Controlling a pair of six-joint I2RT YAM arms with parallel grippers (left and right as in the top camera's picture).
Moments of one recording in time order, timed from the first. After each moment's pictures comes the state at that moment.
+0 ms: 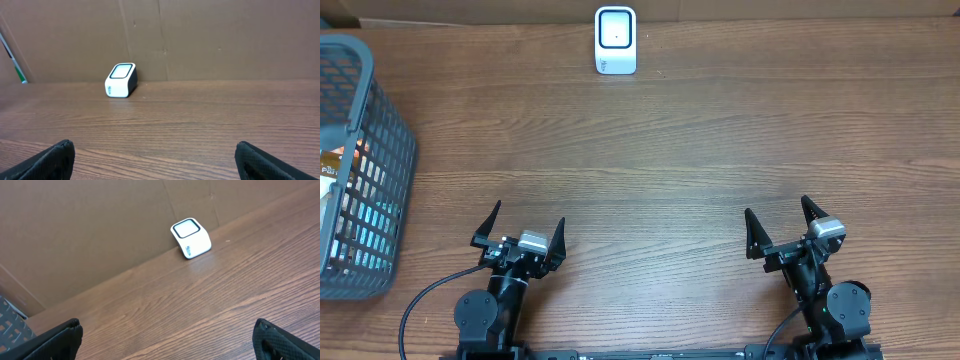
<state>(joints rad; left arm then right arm) -0.01 0.02 0.01 -0.06 0.16 0.40 0.20 0.01 0.02 -0.03 -0.06 0.13</state>
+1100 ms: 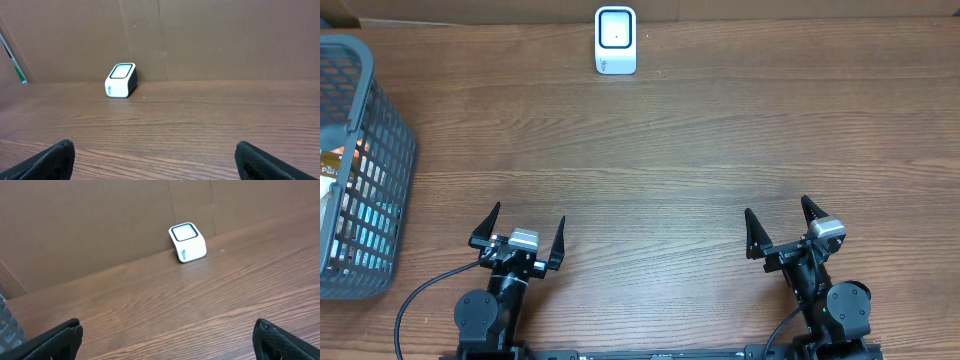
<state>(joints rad) -0.01 0.02 0.01 -0.06 0.16 0.24 0.20 0.01 0.02 -0.03 -0.06 0.13</state>
